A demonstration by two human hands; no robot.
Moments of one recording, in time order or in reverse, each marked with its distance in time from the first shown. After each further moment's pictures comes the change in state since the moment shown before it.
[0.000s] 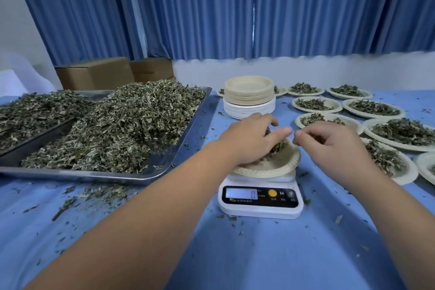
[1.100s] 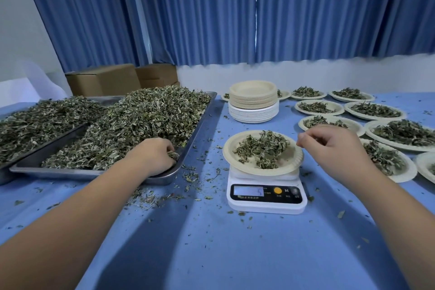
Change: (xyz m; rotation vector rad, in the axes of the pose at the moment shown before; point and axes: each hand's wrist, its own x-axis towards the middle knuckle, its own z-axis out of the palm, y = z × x) left_hand -0.102 -0.118 -0.080 0.351 -0.123 -0.617; right_hand -0.005 -0.003 -0.002 0.034 -0.024 0.051
